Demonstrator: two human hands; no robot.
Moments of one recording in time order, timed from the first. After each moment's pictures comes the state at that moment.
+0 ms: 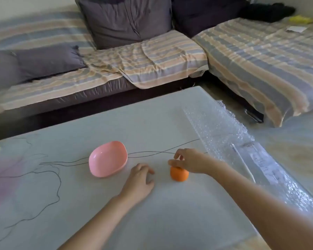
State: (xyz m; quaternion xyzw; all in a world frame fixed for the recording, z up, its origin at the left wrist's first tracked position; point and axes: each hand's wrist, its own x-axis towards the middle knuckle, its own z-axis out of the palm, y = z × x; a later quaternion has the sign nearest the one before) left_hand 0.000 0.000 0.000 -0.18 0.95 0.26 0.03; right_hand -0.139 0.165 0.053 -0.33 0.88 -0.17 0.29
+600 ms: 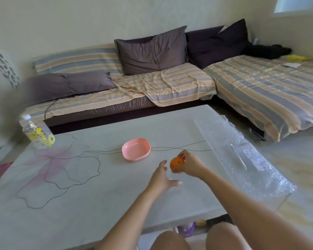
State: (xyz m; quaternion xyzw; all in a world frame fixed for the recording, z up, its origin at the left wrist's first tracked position) left_hand 0.092 0.074 0.060 -0.26 0.85 0.46 0.03; right_hand -0.011 0.180 0.085 -0.25 0.87 -0.35 0.22
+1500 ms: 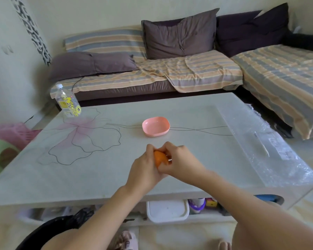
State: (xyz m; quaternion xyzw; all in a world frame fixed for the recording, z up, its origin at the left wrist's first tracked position) left_hand 0.223 0.074 0.098 -0.25 0.92 0.22 -0.20; right_hand 0.127 0.167 0.114 -0.48 0.78 -0.38 0.13
